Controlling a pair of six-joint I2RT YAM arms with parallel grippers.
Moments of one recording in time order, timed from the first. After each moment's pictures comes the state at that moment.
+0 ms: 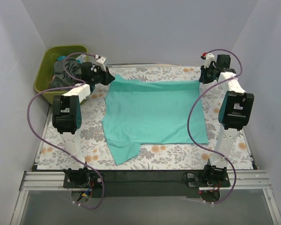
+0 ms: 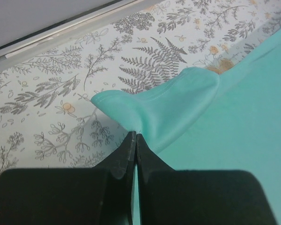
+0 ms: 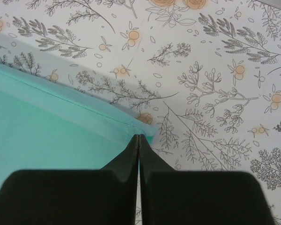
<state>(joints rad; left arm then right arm) -0.05 2.13 1.53 0.19 0.65 0.06 -0.12 2.16 1.82 -0.45 -0.43 -0.35</state>
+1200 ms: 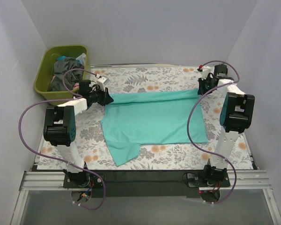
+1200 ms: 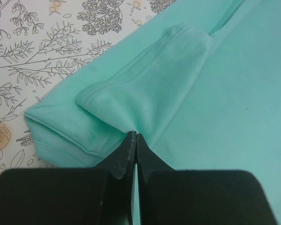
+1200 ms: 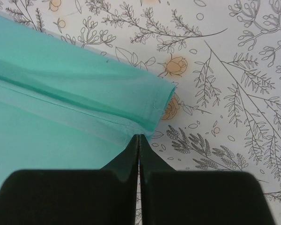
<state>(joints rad) -0.04 1.84 1.07 0.09 0.71 0.18 -0.12 2.07 1.57 -0.45 -0.43 -0.43</state>
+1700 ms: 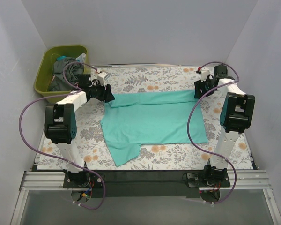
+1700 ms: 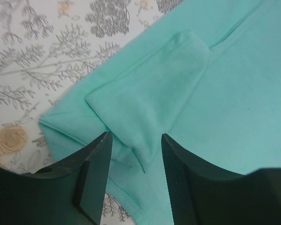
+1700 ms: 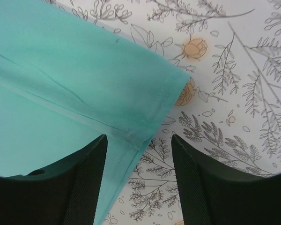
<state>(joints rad) -0.03 1.88 1.21 -0.13 0.69 0.25 -0.12 2.07 1.56 -0.54 -0.45 -0.50</state>
